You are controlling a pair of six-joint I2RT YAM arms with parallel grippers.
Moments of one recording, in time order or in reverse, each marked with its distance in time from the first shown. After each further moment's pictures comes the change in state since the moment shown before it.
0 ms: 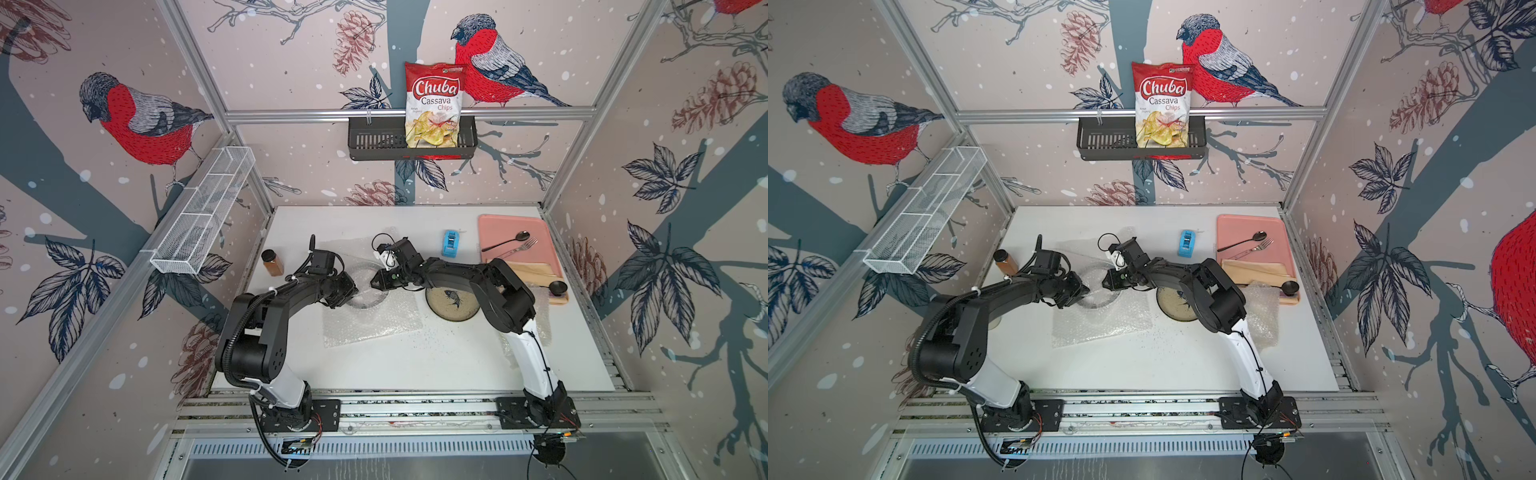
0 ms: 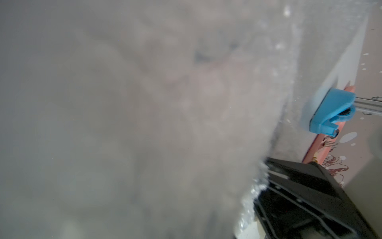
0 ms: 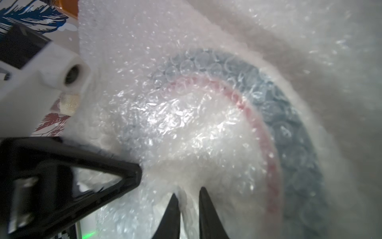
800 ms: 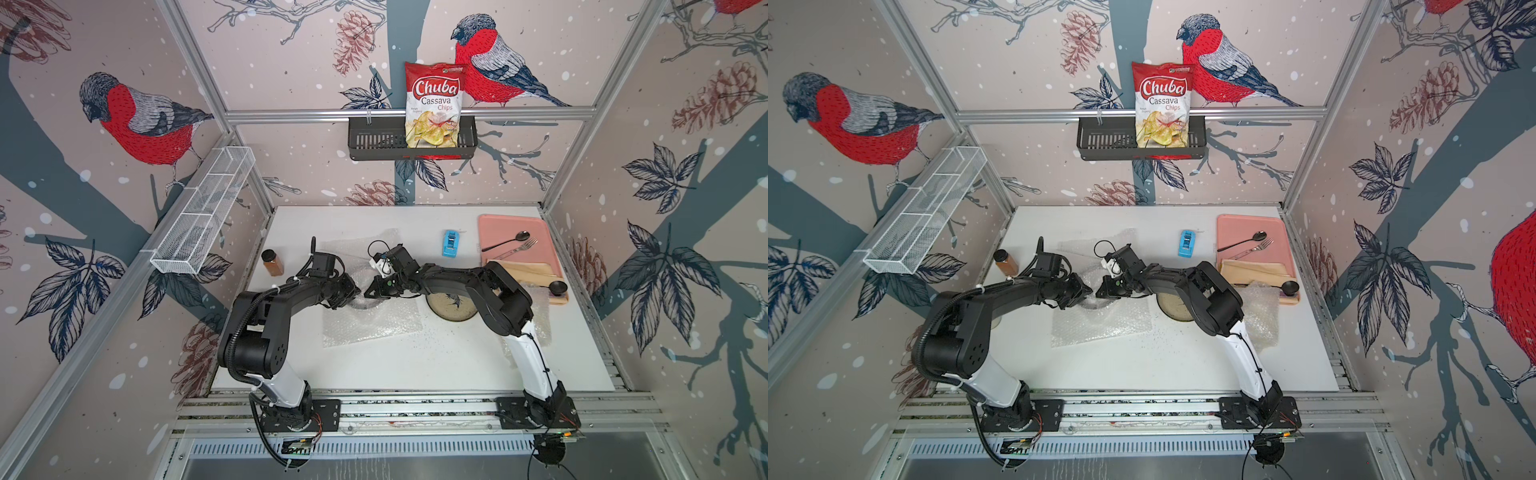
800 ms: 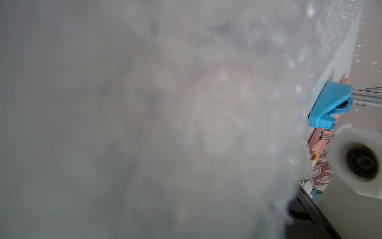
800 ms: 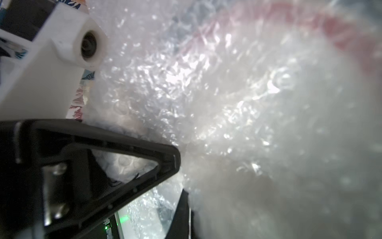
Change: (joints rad) left arm 0.000 0.019 -0.012 0.075 0.032 0.013; right arm 0.055 0.040 -0.002 0.038 -0.068 0.161
